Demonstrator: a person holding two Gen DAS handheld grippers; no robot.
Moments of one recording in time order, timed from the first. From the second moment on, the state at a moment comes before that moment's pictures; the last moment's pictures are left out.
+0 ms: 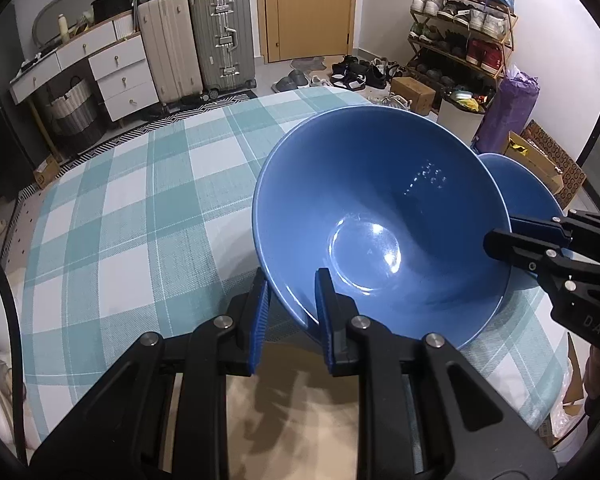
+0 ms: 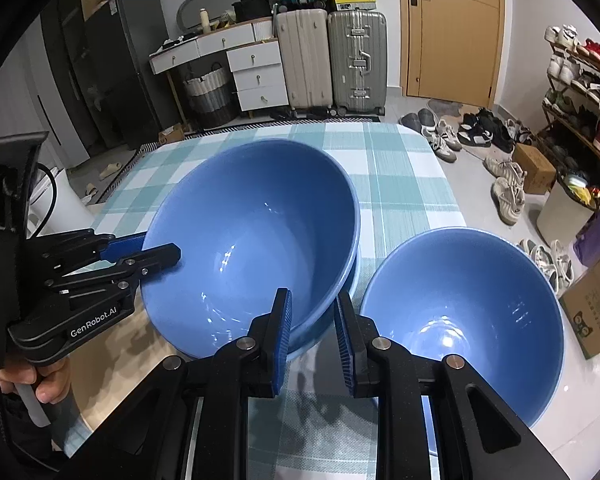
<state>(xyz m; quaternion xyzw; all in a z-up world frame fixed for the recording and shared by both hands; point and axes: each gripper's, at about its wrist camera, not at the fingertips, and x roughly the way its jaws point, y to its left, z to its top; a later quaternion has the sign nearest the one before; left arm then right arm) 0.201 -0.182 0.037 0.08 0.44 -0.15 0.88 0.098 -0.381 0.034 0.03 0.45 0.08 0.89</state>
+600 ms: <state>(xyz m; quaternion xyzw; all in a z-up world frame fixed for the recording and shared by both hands) 0.205 -0.185 0.026 0.10 0.43 -0.14 0.89 0.099 -0.378 0.024 0.01 0.46 0.08 0.88</state>
